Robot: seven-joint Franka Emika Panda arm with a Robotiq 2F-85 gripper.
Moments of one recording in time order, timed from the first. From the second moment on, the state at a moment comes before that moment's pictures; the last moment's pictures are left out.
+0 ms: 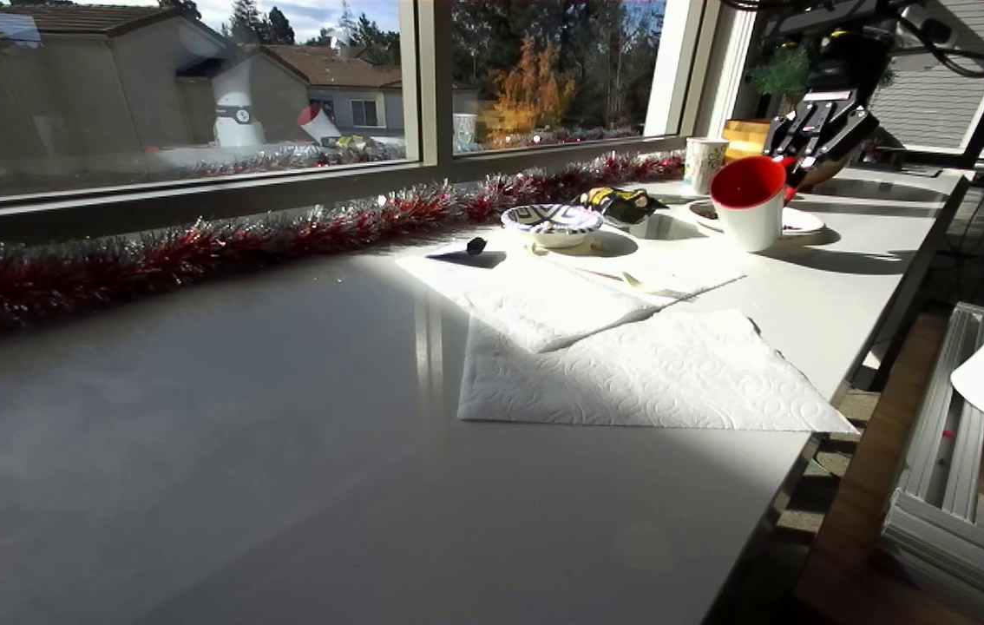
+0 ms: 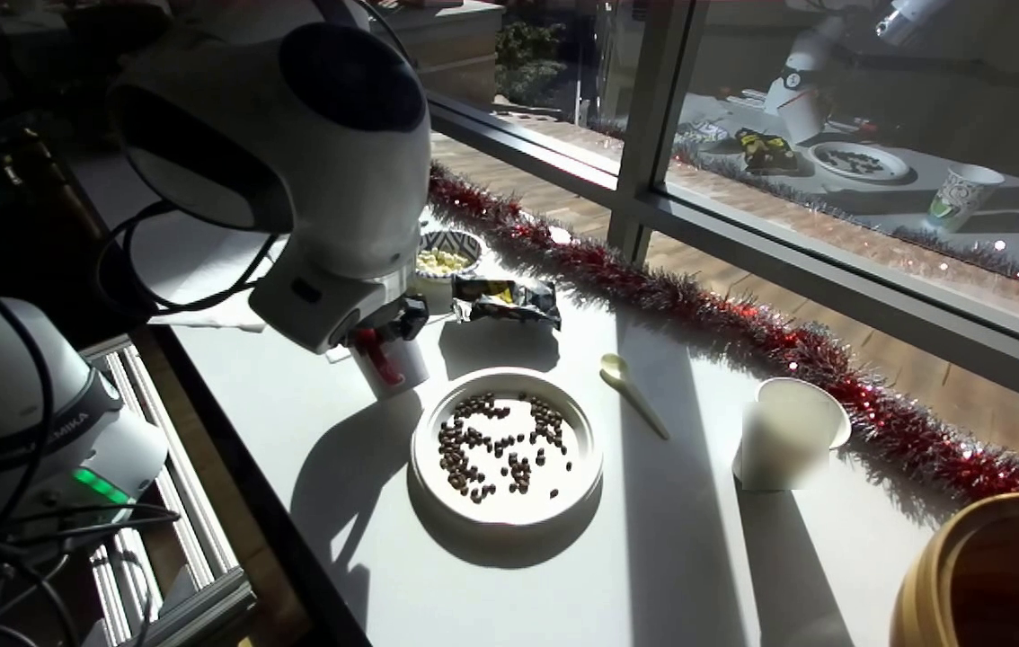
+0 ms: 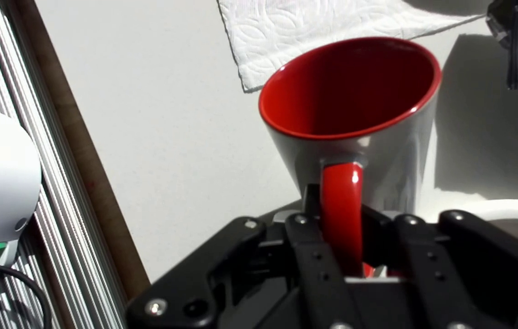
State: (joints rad) arm -0.39 -0.29 -0.35 -2.74 0.33 2.22 1.06
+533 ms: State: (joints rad) arm -0.40 -0.31 -0.35 -2.74 0.33 2.18 1.03
